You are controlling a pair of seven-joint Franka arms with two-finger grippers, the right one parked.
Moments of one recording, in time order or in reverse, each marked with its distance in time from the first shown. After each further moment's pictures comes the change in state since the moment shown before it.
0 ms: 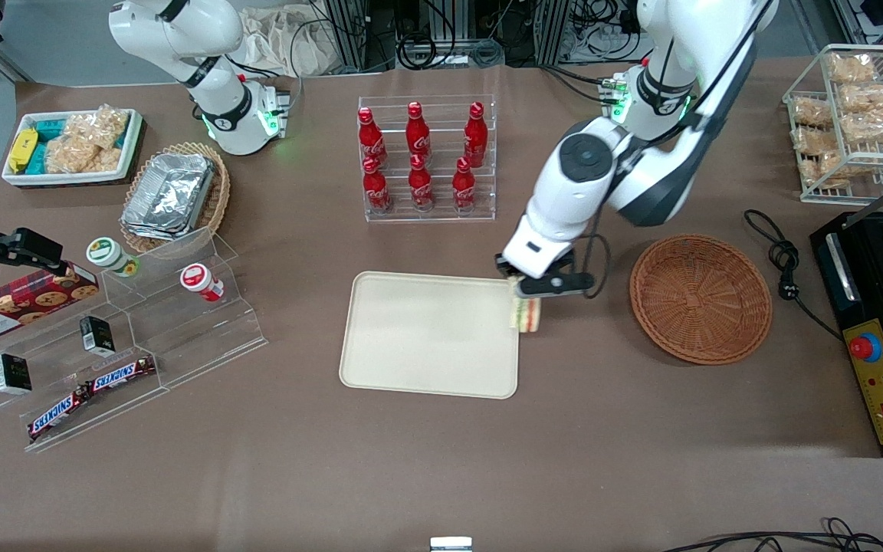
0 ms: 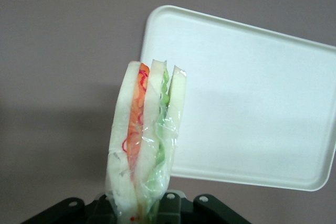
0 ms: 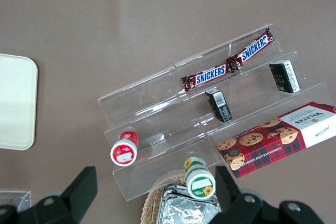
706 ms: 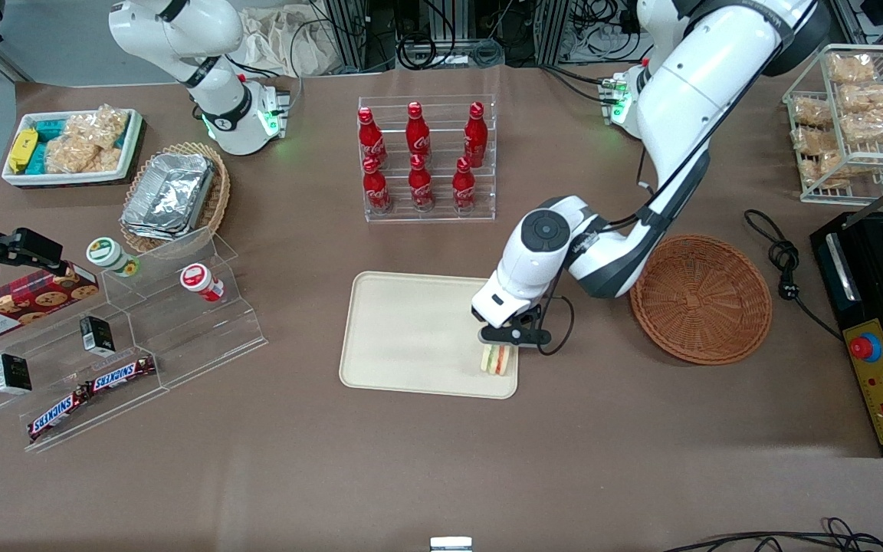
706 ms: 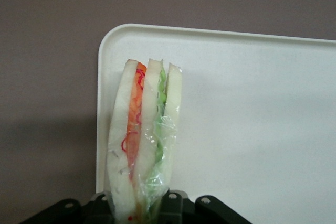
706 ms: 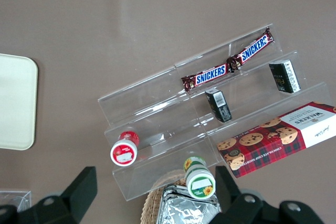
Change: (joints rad) arm -0.013 0.328 0.008 0.206 0.234 0.093 -0.002
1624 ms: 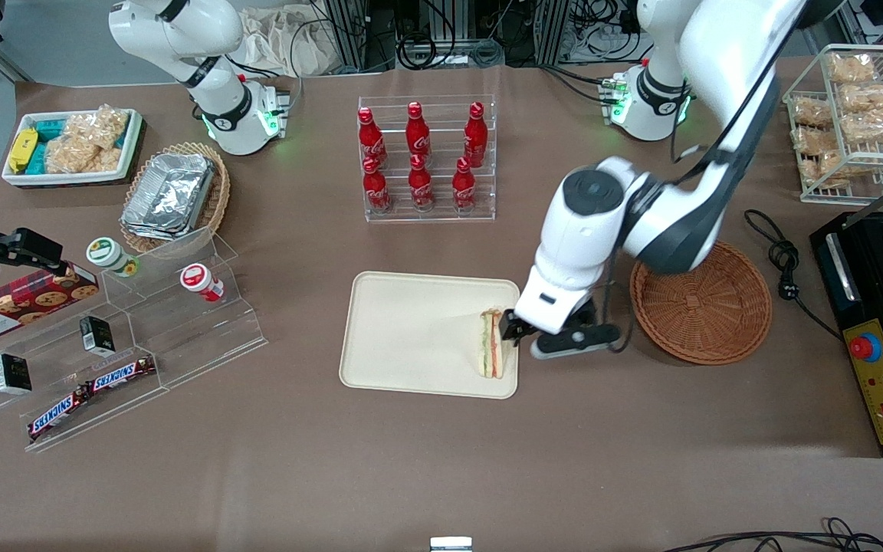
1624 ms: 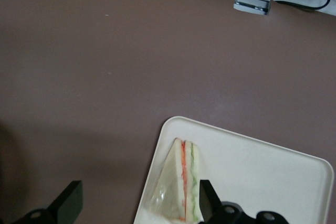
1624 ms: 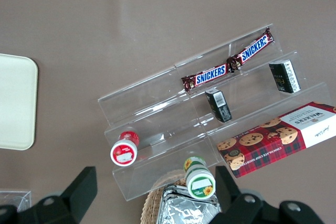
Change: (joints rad) arm 0.061 -0.275 0.006 0.143 -0.063 -0.321 -0.136
